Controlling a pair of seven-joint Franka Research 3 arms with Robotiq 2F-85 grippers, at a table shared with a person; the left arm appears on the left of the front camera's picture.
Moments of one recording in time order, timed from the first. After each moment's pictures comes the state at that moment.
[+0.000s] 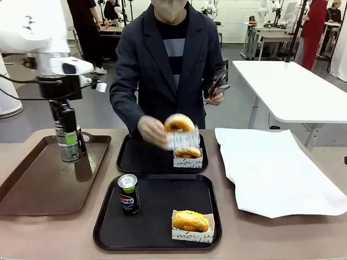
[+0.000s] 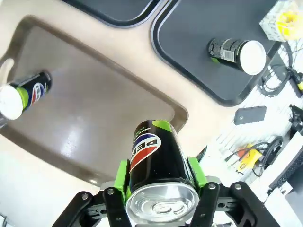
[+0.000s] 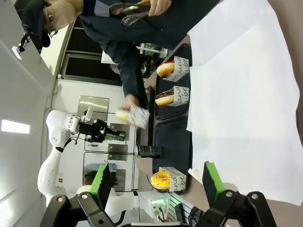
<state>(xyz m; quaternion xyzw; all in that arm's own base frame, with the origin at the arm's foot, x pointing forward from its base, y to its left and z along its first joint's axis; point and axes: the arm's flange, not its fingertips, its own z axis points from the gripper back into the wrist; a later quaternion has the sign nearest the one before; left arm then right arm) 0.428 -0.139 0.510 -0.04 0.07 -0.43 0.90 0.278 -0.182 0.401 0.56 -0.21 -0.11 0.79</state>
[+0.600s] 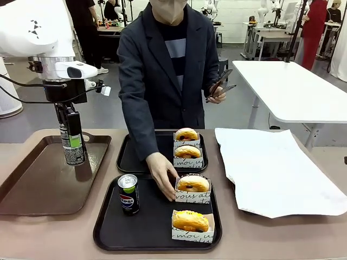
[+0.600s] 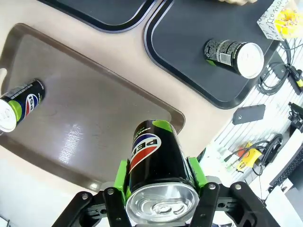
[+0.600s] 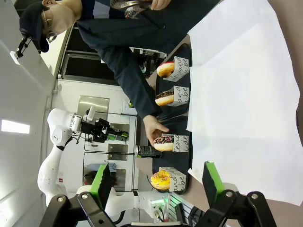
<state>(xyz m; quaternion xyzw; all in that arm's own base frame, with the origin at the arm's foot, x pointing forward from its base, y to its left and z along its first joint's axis) 0.434 -0.157 0.499 -0.04 0.08 -0.44 0.89 0.278 -0.182 0.401 0.56 -0.21 -0.11 0.79</state>
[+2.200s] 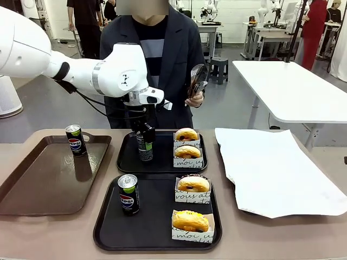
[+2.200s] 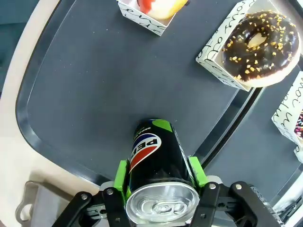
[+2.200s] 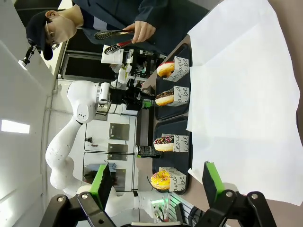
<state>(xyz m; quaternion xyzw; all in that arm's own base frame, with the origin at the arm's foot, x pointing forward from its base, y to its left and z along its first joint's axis) 0.561 -0.321 0.382 -0.04 -0.01 -0.45 0.89 0.278 -0.182 0.401 0.56 -0.21 -0.11 0.79</state>
